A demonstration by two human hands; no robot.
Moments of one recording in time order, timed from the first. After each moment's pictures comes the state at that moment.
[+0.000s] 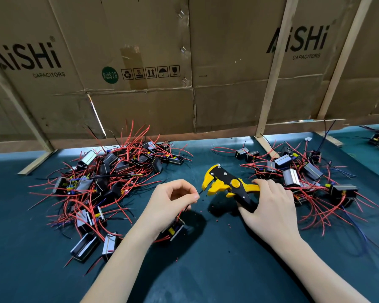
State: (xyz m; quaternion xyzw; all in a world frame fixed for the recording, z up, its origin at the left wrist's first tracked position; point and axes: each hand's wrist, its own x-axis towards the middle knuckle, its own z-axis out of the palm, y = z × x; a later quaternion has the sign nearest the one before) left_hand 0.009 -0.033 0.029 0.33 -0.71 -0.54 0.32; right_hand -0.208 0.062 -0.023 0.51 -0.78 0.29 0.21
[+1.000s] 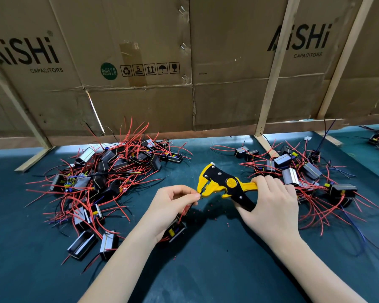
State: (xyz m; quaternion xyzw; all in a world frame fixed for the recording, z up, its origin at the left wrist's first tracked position) left_hand 0.000 -0.036 0.013 0.37 -0.63 -0.61 0.31; right_hand -0.205 0.062 -0.018 0.51 -0.74 0.31 0.30
